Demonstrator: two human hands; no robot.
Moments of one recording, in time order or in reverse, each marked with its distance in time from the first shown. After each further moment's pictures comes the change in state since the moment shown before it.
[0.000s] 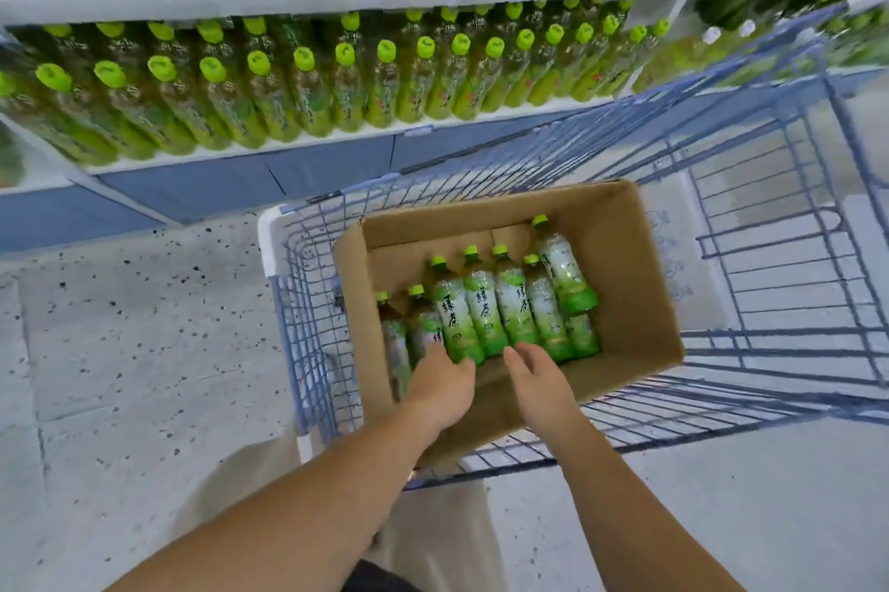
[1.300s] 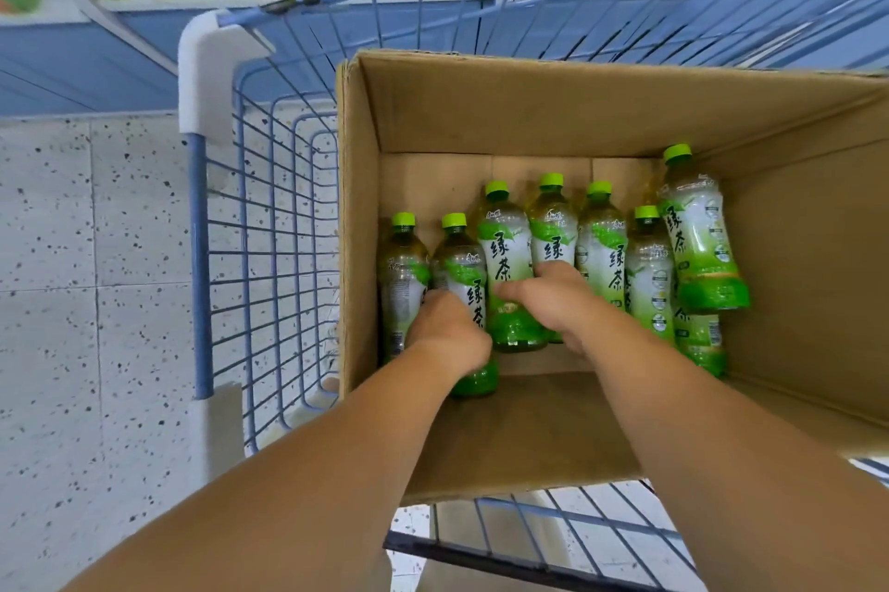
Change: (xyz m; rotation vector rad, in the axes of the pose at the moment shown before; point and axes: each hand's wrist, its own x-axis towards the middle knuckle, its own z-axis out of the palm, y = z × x) left_hand 0.144 -0.037 0.052 0.124 0.227 -0.257; right_hand 0.196 0.012 0.055 -0.286 -0.313 -0.010
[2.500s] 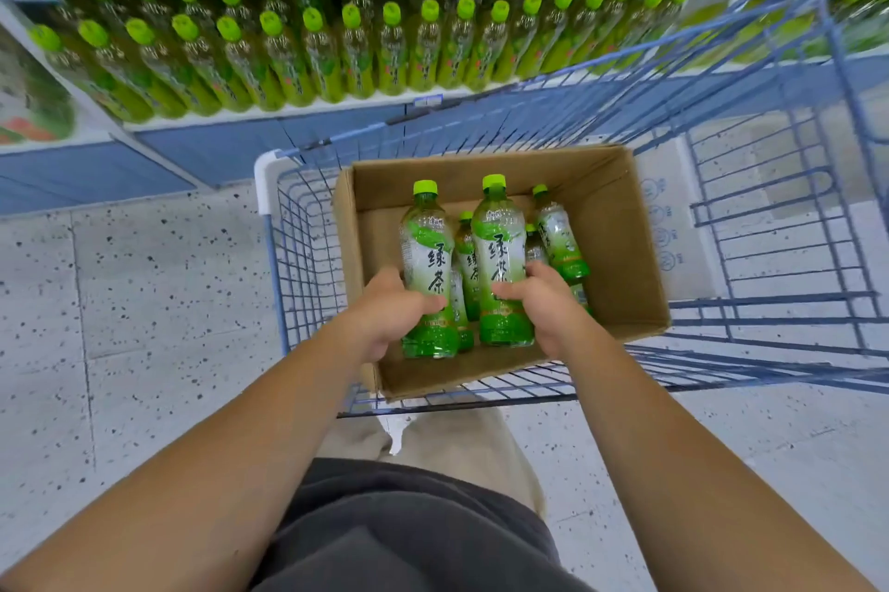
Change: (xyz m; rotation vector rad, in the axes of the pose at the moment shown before) left_hand -0.149 -0.011 -0.116 -0.489 -0.265 0.290; right_hand -0.199 -0.005 -0.051 0.751 0.043 -0.132
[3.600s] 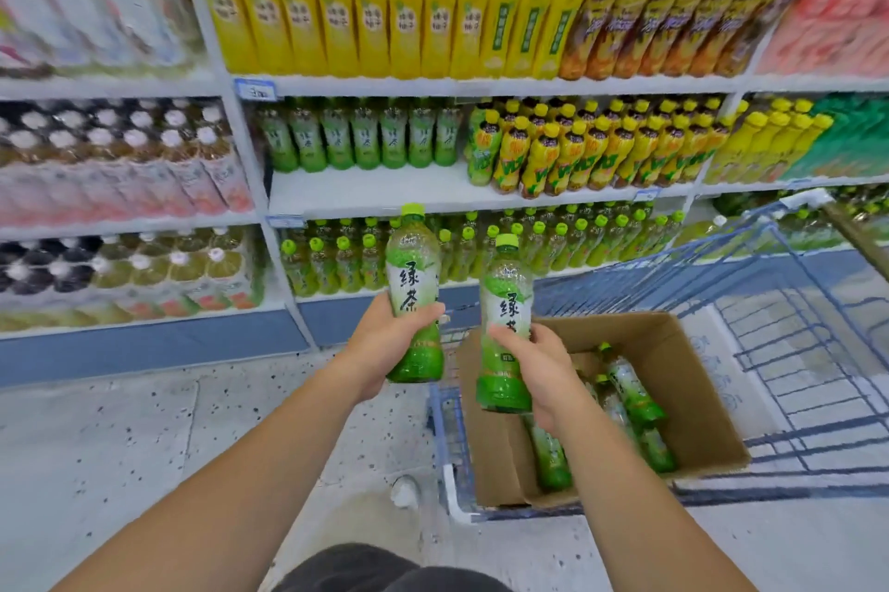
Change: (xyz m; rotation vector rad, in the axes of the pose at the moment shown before) left_hand -0.199 0.065 -0.219 -0.223 0.103 0.532; right_hand -0.160 -0.073 0.211 0.039 -0.068 -0.401
